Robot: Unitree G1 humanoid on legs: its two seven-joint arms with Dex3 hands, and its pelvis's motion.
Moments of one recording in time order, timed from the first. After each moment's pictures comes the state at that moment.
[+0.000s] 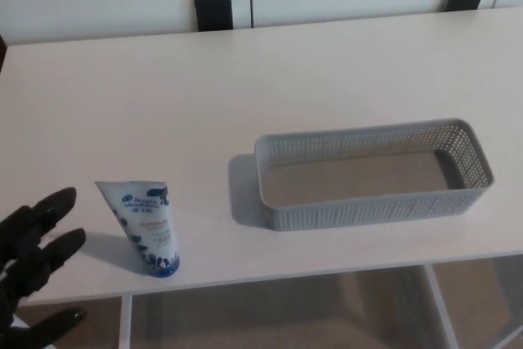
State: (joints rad) left_arm 0.34 0.59 0.16 -0.01 -0.48 -0.08 -0.55; right_arm 0.11 -0.48 -0.02 1.33 -0.22 -0.20 0.01
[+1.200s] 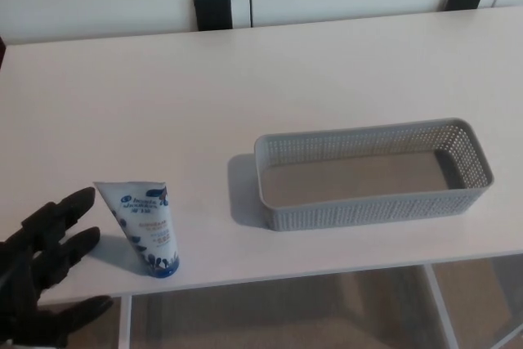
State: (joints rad) left_arm 0.22 0.52 0.11 0.09 -0.34 -0.05 -0.52; right_arm 0.12 -0.48 -0.02 1.33 -0.21 -0.20 0.03
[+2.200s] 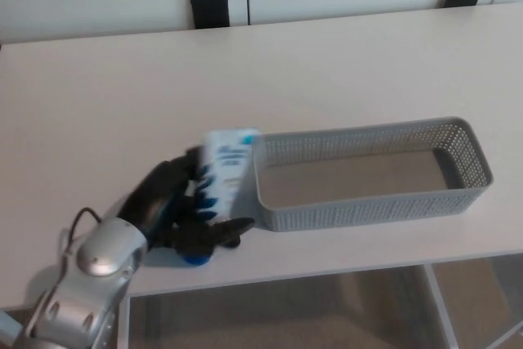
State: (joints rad) left_arm -0.21 0.32 -0.26 0.20 -0.01 0.16 -0.25; right_arm 0.09 -0.48 -0.02 1.32 -0.20 -0.20 0.04
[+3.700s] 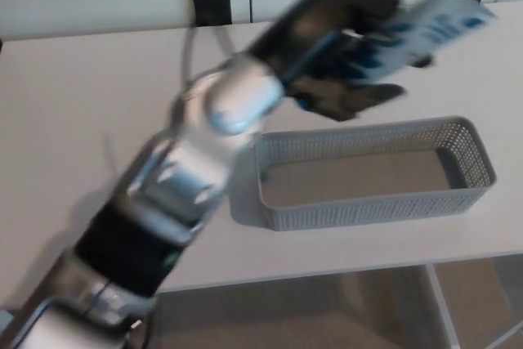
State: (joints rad) left_arm -0.81 0.12 -0.51 0.15 0.18 0.37 -0.26; right_arm 0.08 -0.49 -0.03 1.32 -0.19 -0.19 0.07
